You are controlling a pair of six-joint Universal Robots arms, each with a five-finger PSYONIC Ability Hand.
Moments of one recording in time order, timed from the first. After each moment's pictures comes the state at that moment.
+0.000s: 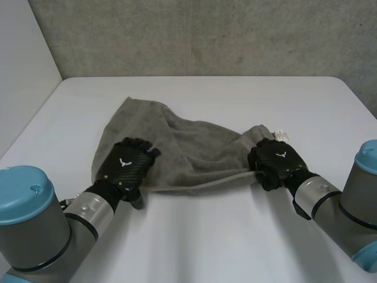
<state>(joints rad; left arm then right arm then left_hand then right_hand) 4.24 -1.83 -1.96 3.57 -1.42 3.45 1.84 -1.17 1.83 -0.34 1.20 2.97 0.29 0.26 0.23 0.23 0.06 1.31 1.27 0.22 0.25 1.16</state>
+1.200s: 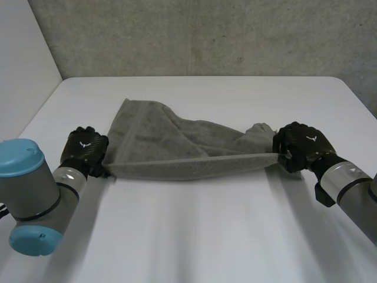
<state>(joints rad) 4.46 -2.04 -1.80 3.61 -1.55 3.50 1.71 -1.25 1.83 -0.33 1.19 3.09 0.95 0.96 0.23 0.23 0.77 1.31 1.28 0.22 0.25 1.16</state>
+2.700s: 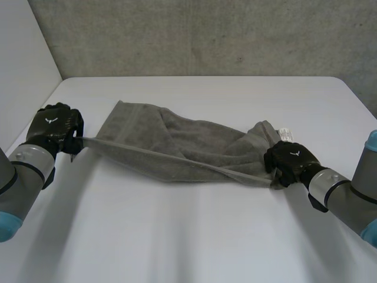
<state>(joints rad) 4.59 -1.83 -1.79 3.47 -1.44 3.29 1.71 -1.01 1.68 -0.23 1.14 2.84 1.30 1.35 0.23 0.23 1.14 0.92 0.93 0.22 0.25 0.75</state>
